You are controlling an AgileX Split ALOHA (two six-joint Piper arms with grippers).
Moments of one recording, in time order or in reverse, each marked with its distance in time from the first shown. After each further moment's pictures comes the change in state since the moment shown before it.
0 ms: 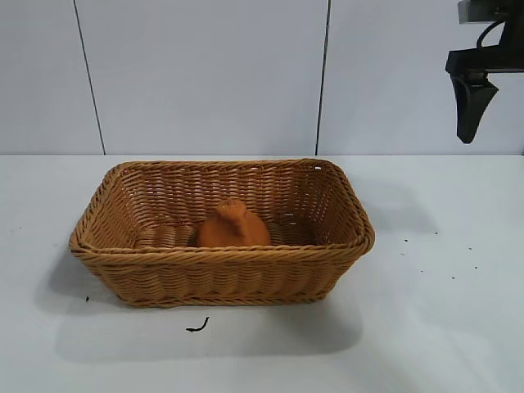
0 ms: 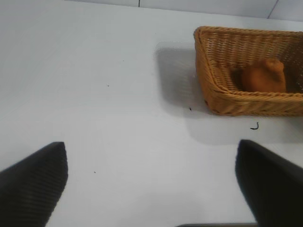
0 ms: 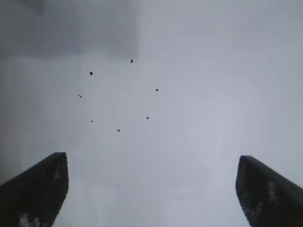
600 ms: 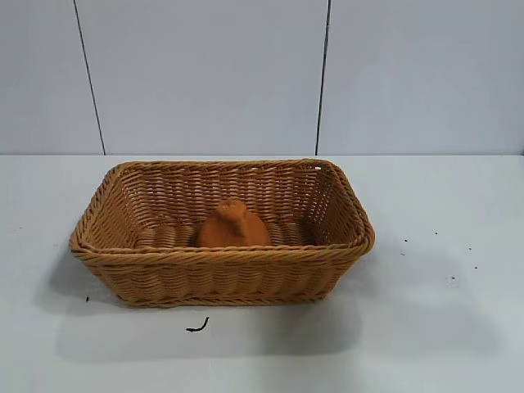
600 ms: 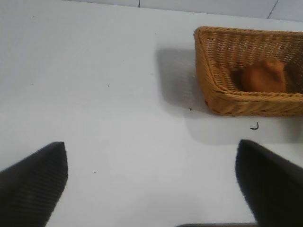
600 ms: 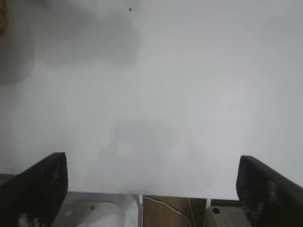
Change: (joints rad) left arm 0.000 0.000 0.000 0.000 0.000 0.000; right arm 0.000 -0.717 0.645 0.046 0.002 -0.022
